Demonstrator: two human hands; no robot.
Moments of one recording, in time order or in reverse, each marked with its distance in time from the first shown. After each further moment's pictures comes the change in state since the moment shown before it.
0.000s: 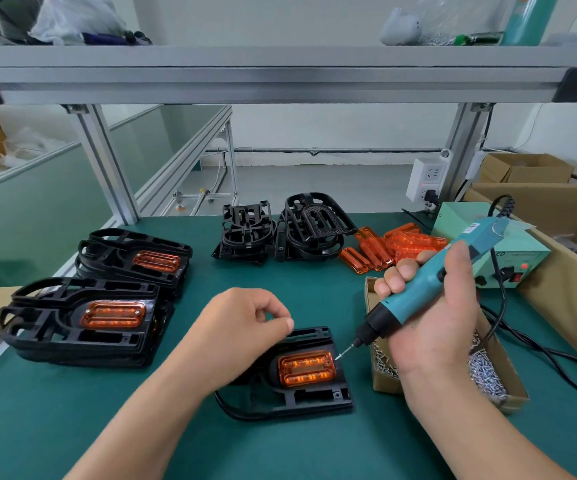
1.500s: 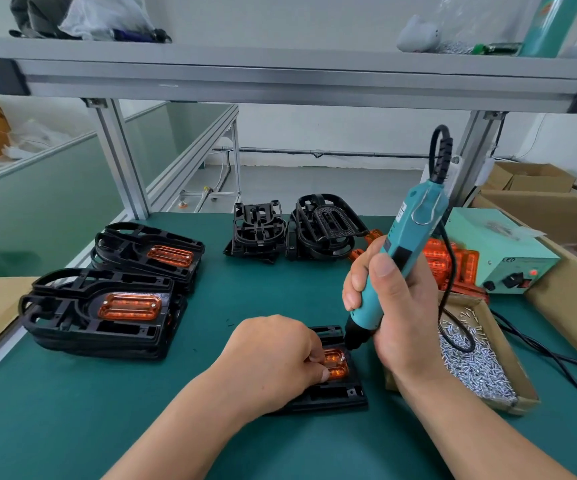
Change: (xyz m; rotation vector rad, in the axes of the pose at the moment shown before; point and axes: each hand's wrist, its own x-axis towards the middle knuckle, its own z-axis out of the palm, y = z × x) left_hand -0.009 0.007 0.026 0.611 -0.187 0.213; right_hand -0.003 0.028 0.013 -0.526 -0.477 -0.262
